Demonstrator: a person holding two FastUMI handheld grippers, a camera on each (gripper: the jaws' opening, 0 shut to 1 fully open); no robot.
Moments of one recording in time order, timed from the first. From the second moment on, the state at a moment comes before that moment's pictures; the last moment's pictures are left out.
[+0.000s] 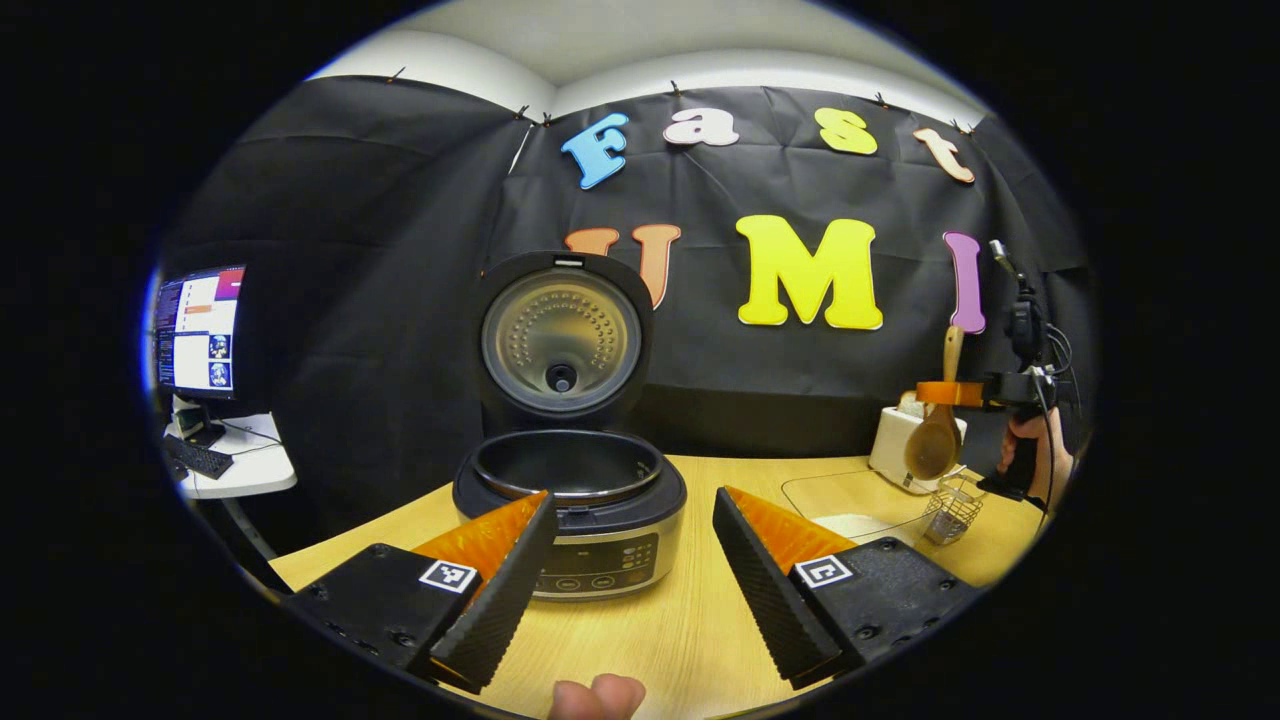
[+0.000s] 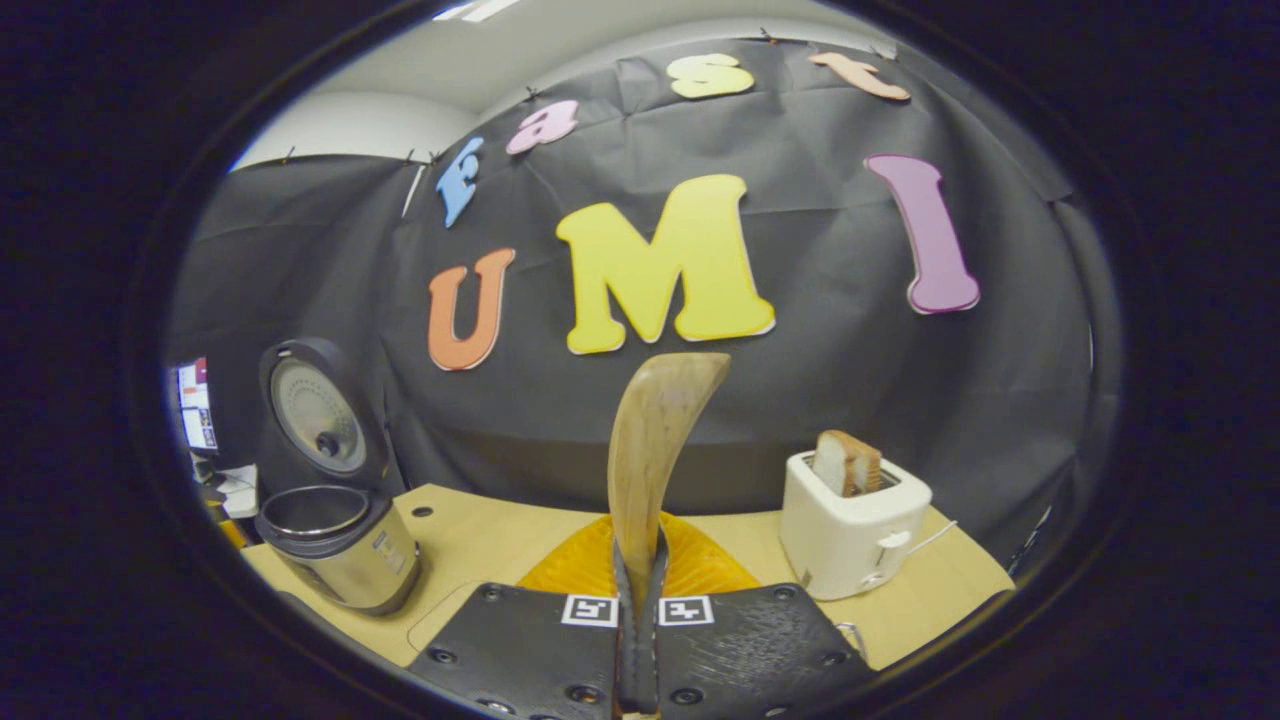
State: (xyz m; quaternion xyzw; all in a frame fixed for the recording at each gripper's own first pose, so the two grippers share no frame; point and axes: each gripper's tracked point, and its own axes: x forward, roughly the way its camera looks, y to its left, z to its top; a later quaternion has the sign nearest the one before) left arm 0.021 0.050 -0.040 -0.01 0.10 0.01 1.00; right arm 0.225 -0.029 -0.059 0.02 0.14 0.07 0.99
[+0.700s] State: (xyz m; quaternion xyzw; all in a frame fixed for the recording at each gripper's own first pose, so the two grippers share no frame) left arm 0.020 0.090 -0.033 -0.05 0.08 0.02 0.99; right arm 0.243 -0.002 -0.172 -0.20 0.26 0.02 0.95
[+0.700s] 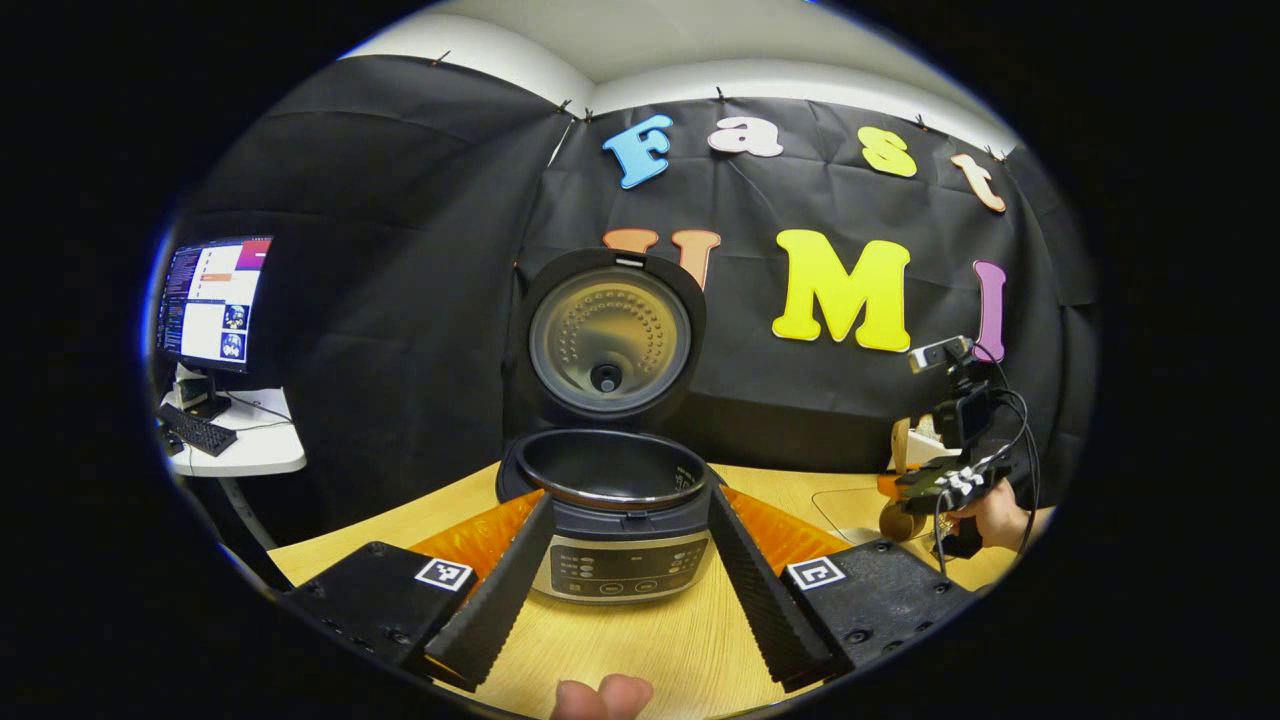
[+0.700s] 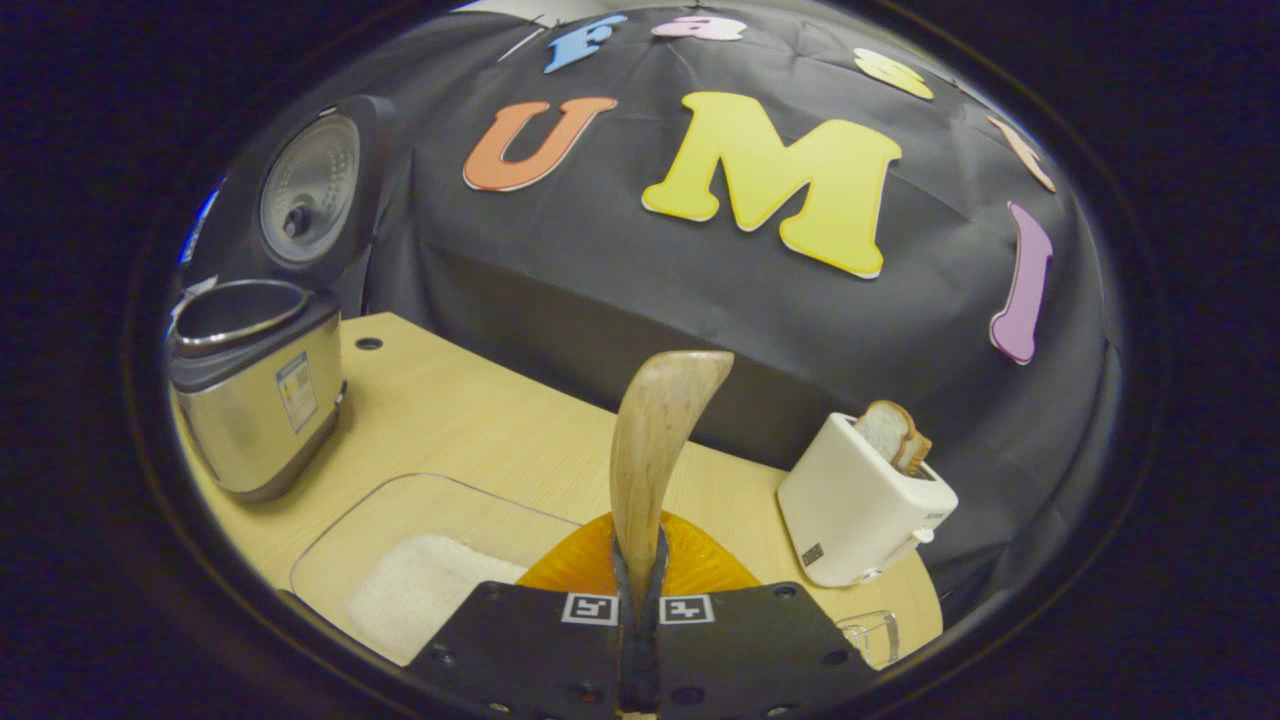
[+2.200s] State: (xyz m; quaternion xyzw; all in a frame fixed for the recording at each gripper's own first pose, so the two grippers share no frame) left arm 0.012 0.113 -0.018 -0.07 0.07 0.04 0.99; right arm 0.224 0.043 -0.172 0.34 0.30 0.09 0.89
